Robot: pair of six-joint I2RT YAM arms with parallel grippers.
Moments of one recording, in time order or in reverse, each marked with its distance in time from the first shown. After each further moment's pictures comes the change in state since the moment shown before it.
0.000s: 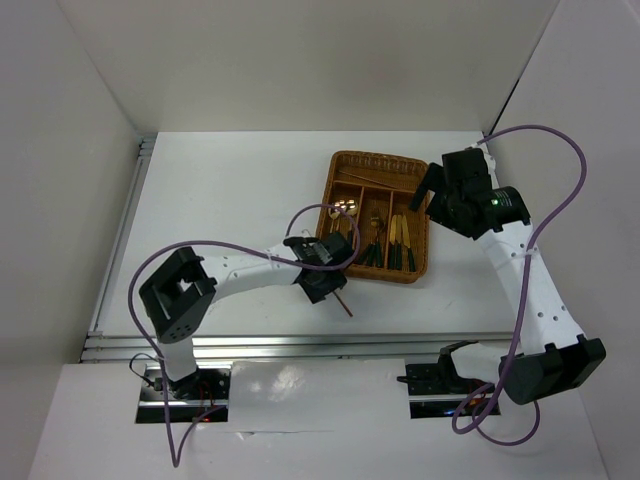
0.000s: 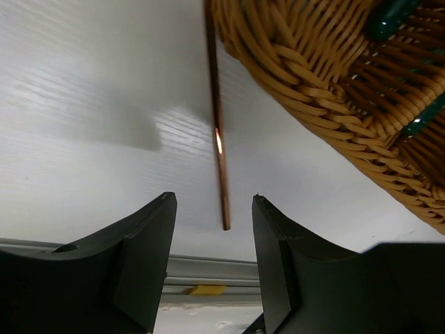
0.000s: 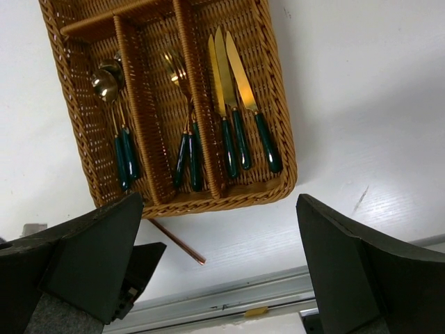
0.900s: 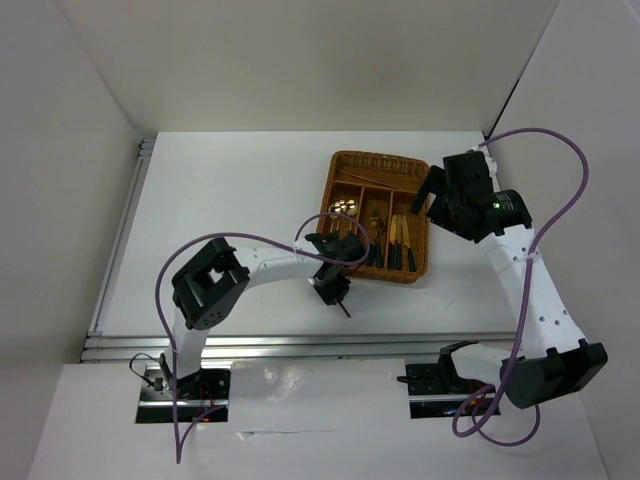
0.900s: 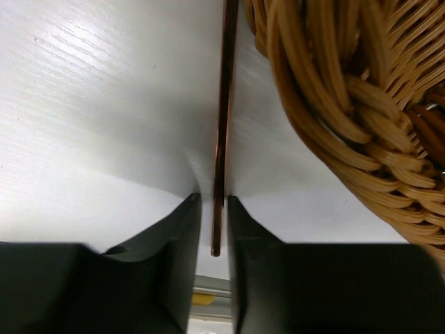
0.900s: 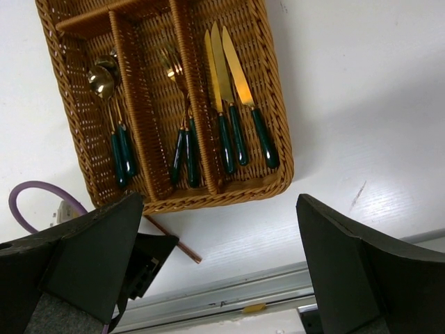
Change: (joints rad) left arm -0.001 0.206 0.159 -0.114 0.085 -0.098; right arm 0.000 -0.019 -0.016 -0.010 0.000 0.004
